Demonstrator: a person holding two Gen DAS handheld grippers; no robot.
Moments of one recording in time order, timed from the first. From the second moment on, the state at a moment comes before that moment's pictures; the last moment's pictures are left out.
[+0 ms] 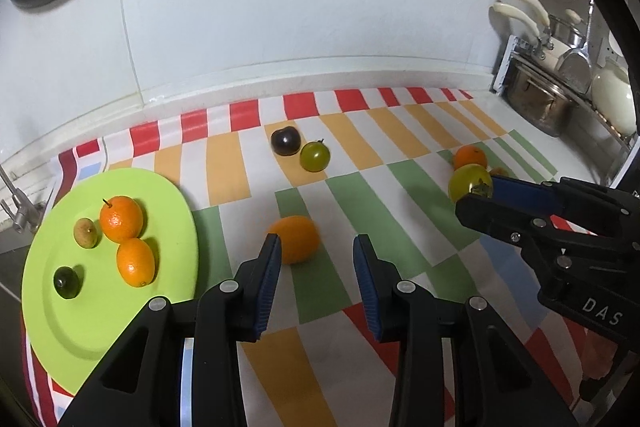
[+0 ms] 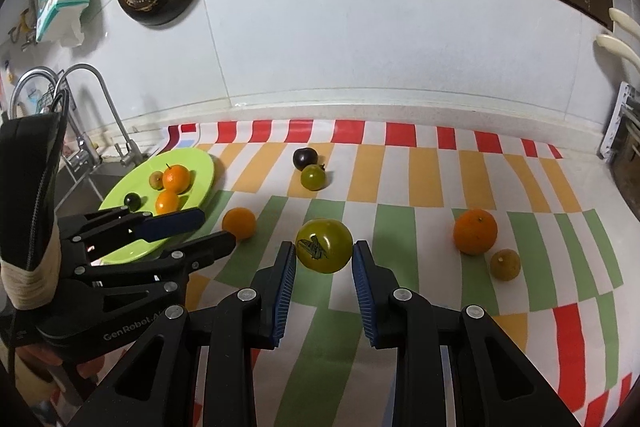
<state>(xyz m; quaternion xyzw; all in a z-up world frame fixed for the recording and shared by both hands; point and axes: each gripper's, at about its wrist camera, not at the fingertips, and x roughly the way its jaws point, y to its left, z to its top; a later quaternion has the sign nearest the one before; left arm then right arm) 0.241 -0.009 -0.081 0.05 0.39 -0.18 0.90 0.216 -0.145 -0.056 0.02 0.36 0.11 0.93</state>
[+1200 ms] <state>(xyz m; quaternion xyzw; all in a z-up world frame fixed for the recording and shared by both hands) 0.276 -0.015 -0.094 0.08 0.38 -0.16 0.91 0.250 -0.143 -0.076 0.04 0.37 0.12 0.92</state>
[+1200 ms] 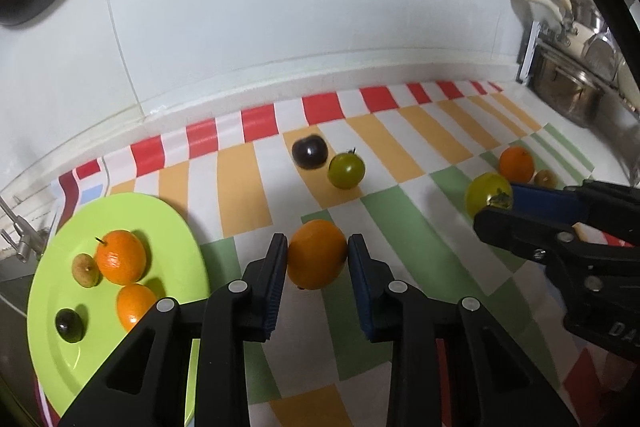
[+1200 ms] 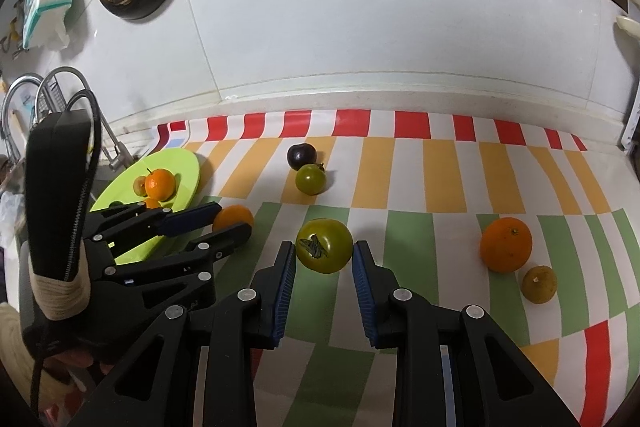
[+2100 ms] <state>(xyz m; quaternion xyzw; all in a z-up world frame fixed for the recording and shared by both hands) 0.199 0.052 -0.020 0.03 0.30 -0.12 0.94 0.200 -0.095 -0.020 0.01 0.32 0.17 0.93</state>
